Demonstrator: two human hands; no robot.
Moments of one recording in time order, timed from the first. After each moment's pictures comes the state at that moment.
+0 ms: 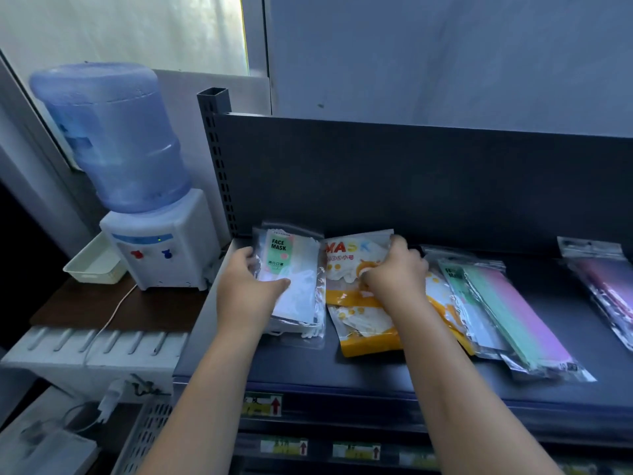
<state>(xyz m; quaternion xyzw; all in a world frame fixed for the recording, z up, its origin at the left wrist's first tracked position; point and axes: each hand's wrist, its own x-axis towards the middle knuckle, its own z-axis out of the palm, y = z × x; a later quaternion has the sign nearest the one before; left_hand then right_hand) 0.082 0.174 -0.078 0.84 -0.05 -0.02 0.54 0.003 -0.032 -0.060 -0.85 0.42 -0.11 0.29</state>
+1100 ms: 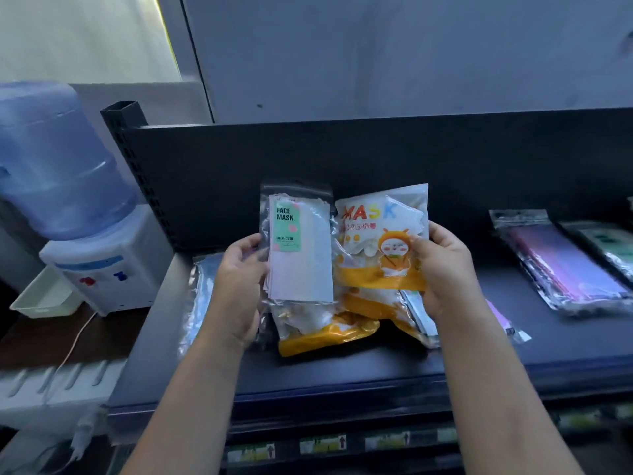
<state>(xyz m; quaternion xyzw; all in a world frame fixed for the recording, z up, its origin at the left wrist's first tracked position) 0.035 0.098 -0.040 0.61 -0.06 -0.21 0.76 -0.108 -0.112 -0.029 -0.51 0.34 -0.33 0.72</state>
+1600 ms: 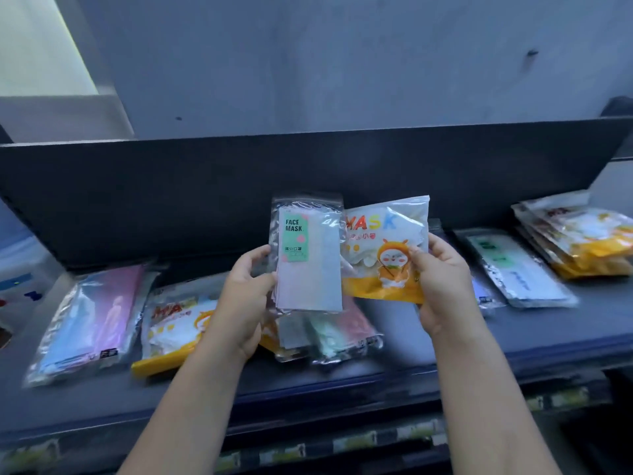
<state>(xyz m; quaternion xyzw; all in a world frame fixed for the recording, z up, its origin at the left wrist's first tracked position) -0.092 -0.069 -0.036 0.64 -0.09 -0.27 0.71 -0.246 -0.260 -0.025 -0.49 0.35 -0.37 0.71</state>
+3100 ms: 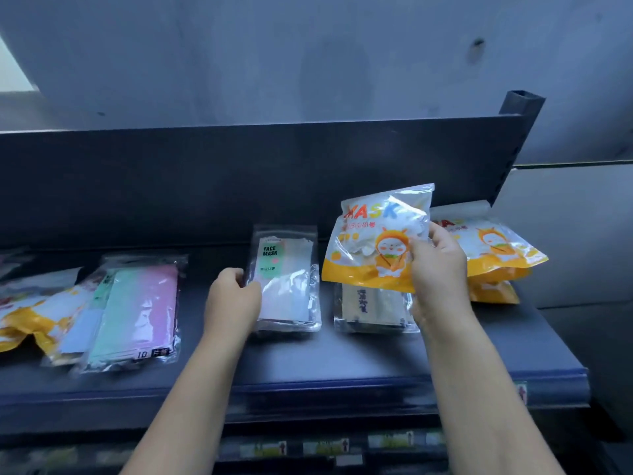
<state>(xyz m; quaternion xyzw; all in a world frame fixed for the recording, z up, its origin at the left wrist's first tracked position) -0.254 -0.322 -0.081 0.87 -0.04 -0.09 0.47 -0.402 -0.532 -0.028 -0.52 0.35 -0.39 0.67</state>
